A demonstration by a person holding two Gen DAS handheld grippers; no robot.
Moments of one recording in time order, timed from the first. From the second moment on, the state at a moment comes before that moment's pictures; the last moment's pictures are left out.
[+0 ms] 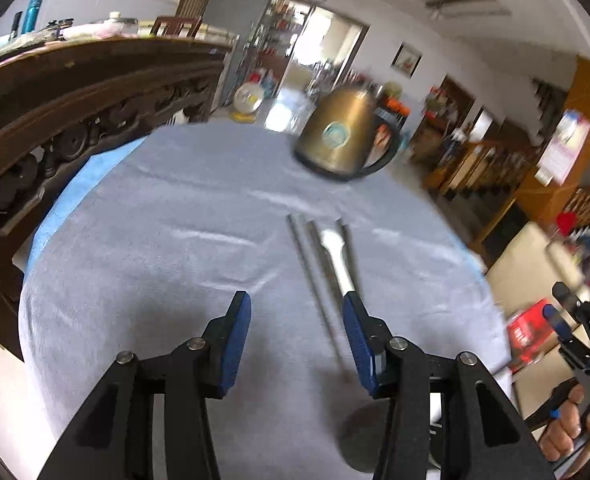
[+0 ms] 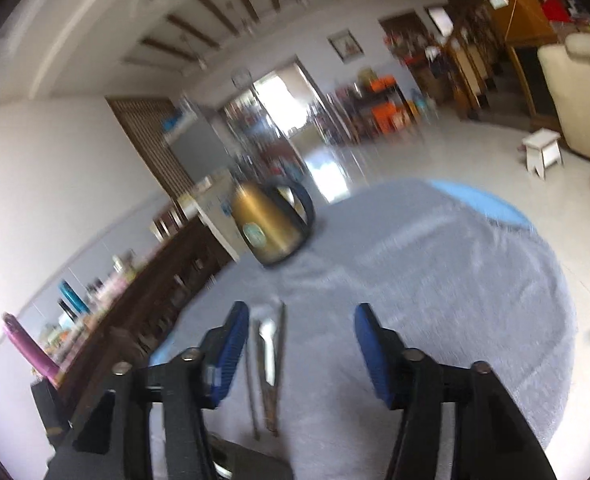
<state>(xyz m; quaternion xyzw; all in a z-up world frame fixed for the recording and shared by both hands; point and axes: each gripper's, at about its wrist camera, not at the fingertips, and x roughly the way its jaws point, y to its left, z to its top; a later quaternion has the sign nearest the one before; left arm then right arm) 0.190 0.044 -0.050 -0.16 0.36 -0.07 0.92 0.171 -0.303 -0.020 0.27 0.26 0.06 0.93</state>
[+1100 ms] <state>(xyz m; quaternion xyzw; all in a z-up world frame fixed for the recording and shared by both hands) 0.391 -0.004 -0.128 -0.03 0.48 -0.07 0.88 0.446 -0.170 -0.147 0.02 0.49 0.13 0.86</state>
